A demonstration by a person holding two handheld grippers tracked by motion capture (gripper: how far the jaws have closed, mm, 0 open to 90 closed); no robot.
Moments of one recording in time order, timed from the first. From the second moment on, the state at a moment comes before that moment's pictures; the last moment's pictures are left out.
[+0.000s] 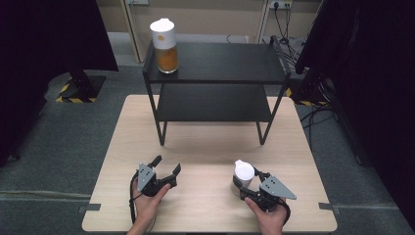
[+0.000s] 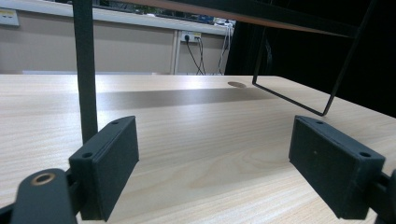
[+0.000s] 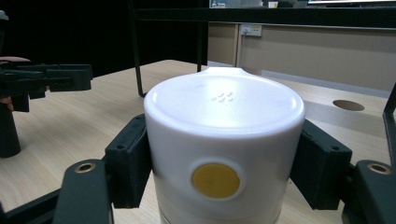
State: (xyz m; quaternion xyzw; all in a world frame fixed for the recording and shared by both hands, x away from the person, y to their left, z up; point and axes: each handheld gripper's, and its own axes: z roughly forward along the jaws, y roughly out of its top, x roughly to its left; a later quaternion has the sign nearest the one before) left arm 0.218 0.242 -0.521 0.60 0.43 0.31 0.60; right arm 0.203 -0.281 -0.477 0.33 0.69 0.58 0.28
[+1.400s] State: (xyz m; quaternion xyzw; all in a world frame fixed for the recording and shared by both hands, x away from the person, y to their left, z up) left arm 0.220 0.241 -0.519 0.61 0.43 0.30 0.60; right arm 0.193 -0.295 -0.443 0.34 0.63 0.62 0.33
